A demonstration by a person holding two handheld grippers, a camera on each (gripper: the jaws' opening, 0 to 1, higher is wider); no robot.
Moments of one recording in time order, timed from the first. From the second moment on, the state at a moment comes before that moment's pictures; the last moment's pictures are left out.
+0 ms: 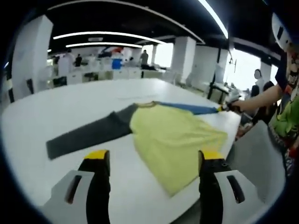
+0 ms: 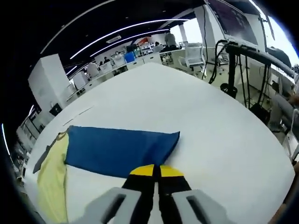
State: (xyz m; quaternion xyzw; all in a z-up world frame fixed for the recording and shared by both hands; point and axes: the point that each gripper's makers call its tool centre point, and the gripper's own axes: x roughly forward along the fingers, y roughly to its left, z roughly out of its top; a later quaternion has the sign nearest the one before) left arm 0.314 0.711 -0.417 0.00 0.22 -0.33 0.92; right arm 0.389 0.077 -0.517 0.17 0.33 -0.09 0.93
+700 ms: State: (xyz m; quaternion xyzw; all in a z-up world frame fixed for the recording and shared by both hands) left arm 0.312 0.716 -0.425 -0.02 0.20 -0.32 0.93; right arm 0.531 0.254 -0.384 0.00 0.22 0.18 0.96
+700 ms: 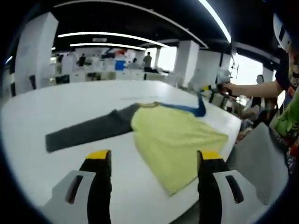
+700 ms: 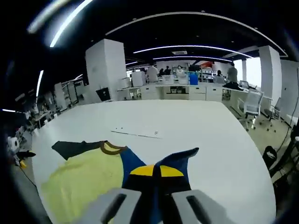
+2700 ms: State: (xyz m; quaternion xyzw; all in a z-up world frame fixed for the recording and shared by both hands) left arm 0.306 0.726 -0.457 -0.04 0.23 -0.34 0.91; right arm 0.522 0.665 -0.478 -0.03 0.28 0.50 0.82
